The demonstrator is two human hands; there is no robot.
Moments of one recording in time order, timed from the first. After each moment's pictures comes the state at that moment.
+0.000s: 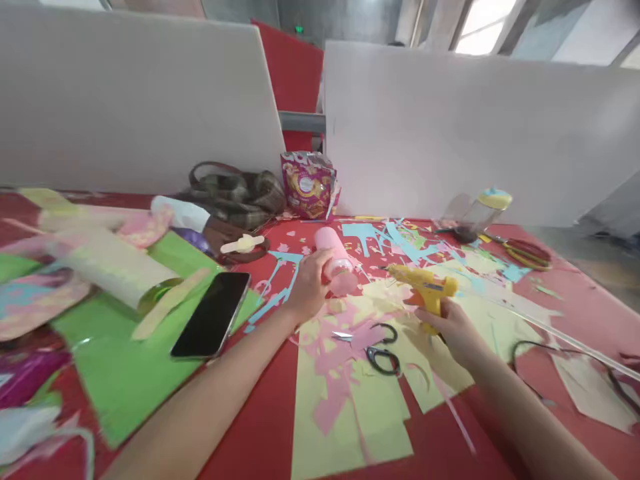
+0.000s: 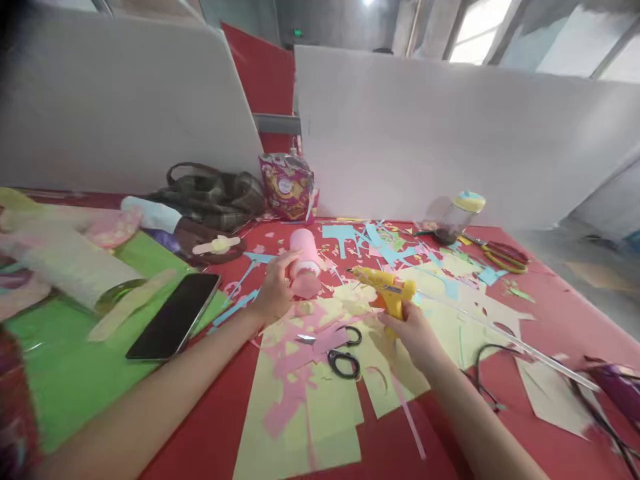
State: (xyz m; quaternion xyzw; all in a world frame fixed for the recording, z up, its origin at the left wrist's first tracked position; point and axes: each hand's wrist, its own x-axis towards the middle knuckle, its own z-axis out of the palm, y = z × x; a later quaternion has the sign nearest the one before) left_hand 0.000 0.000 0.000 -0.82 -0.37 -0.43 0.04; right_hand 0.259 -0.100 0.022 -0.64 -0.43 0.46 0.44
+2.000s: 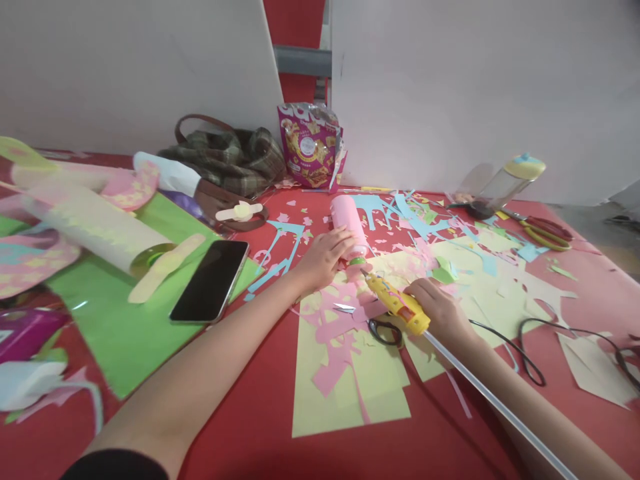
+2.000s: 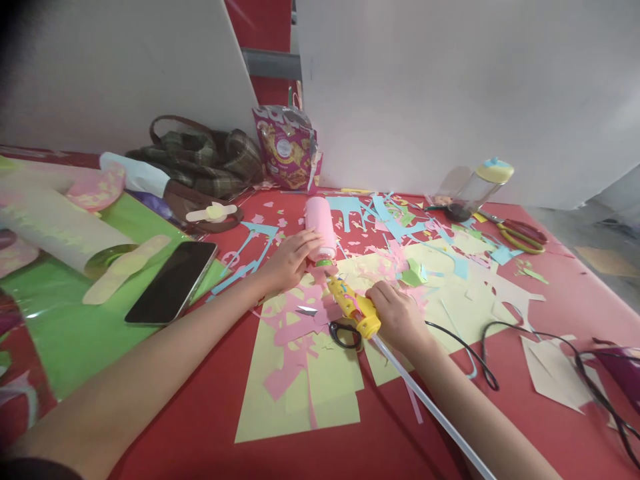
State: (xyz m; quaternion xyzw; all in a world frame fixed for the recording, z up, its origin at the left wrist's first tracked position) left_hand 0.005 0.005 -0.004 -0.92 -0.29 -0.28 -0.02; right_hand 0.237 -0.110 0.023 -0.49 -0.85 -0.03 0.21
